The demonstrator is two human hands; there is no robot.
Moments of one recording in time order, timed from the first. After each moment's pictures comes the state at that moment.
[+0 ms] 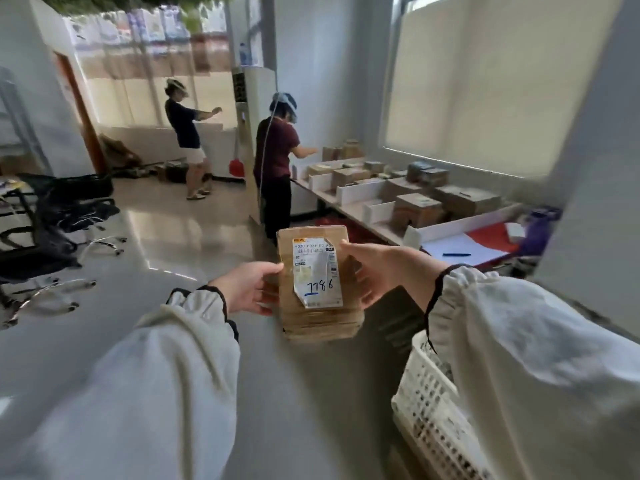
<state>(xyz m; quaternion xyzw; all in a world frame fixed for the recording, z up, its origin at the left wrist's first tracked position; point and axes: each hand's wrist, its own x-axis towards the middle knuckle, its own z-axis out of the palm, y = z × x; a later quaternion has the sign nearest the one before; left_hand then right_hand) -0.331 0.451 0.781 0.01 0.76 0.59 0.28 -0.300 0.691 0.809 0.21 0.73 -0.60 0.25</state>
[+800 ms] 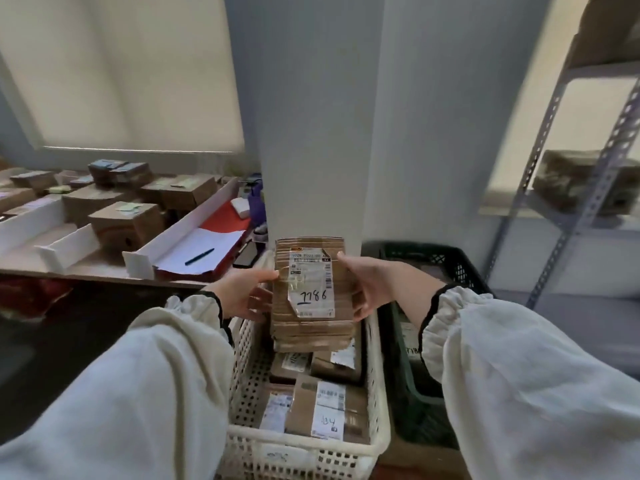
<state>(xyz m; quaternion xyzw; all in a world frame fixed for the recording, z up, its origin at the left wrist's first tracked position) -0.317 0.939 0.748 0.32 0.69 0.36 0.54 -0.099 1.034 0.766 0.52 0.50 -0.69 -0.03</state>
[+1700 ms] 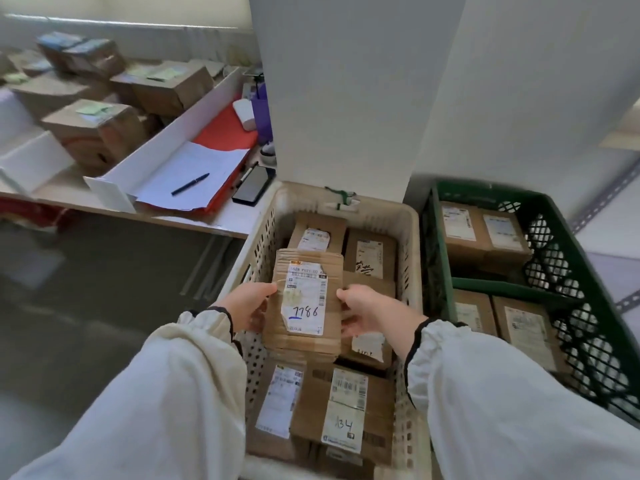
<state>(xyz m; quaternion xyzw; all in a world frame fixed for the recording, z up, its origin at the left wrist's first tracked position) -0.376 1.052 0.567 0.14 0.76 0.31 0.55 -0.190 1.142 0.560 0.58 0.40 -0.71 0.00</state>
